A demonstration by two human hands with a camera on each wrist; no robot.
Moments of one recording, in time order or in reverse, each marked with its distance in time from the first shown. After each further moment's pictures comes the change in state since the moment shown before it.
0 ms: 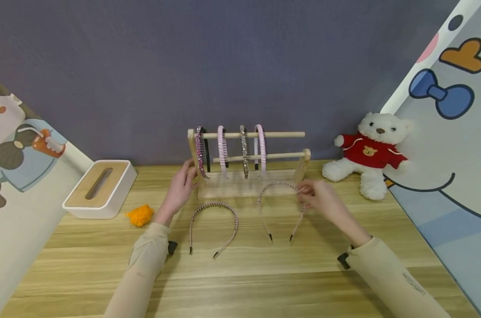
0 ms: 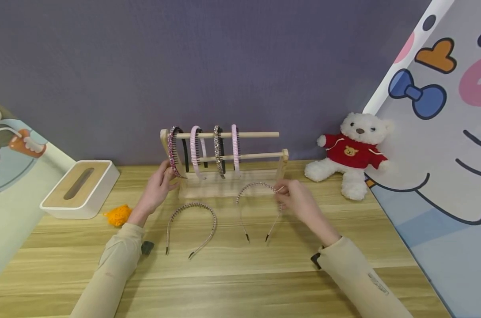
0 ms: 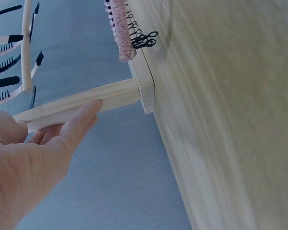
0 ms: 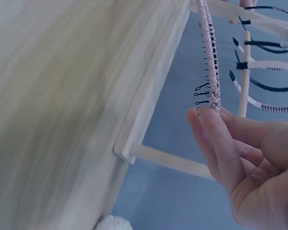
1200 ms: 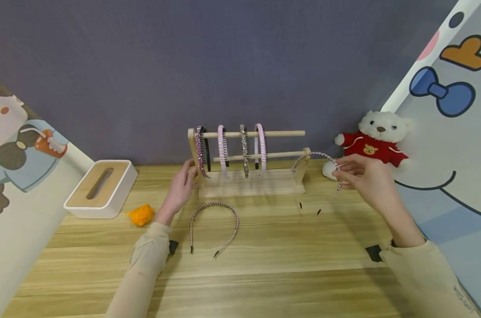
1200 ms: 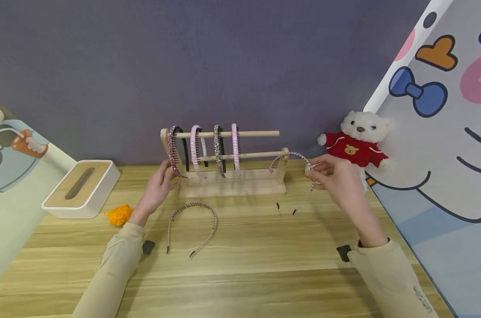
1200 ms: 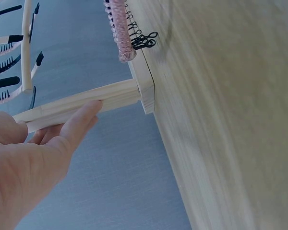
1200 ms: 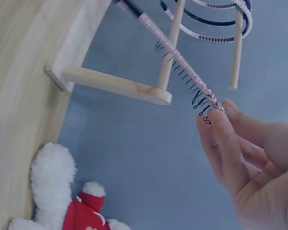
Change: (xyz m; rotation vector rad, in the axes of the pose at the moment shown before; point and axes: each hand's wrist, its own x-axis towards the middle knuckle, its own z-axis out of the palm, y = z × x) left_hand 0.000 0.000 0.000 -0.007 0.006 -0.005; right_hand -0.038 -0.020 -0.079 -0.116 0.369 -0.087
